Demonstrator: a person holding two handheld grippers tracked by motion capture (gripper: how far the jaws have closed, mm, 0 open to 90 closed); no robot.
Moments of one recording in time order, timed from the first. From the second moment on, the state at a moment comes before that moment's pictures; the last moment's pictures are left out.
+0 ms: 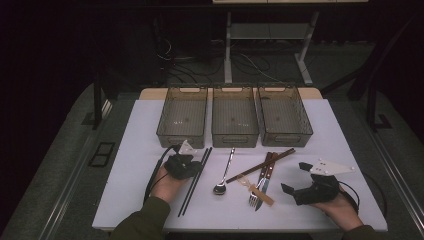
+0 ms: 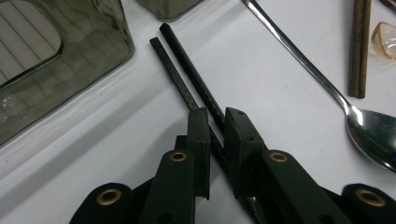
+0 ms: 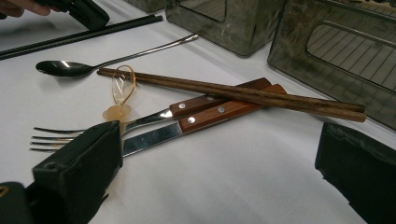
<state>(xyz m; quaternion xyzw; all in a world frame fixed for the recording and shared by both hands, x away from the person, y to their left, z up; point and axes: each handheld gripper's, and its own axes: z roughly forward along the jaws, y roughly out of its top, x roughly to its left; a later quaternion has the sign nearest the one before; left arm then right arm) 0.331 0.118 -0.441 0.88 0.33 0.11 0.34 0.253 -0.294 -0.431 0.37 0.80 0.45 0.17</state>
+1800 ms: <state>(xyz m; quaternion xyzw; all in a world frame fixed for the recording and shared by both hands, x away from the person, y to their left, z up) 0.315 0.169 -0.436 0.86 0.37 0.10 0.34 0.253 -0.294 -0.431 0.37 0.80 0.45 0.16</state>
